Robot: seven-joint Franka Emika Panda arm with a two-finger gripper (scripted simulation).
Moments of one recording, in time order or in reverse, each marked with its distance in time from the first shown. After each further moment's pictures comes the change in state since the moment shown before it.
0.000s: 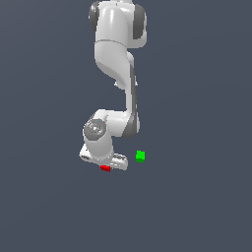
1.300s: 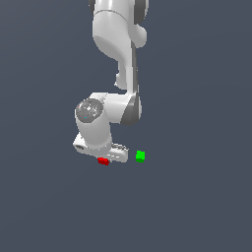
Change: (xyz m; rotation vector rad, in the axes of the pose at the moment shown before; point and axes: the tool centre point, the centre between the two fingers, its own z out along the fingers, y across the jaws) arm -0.001 0.000 -0.078 0.000 0.001 0.000
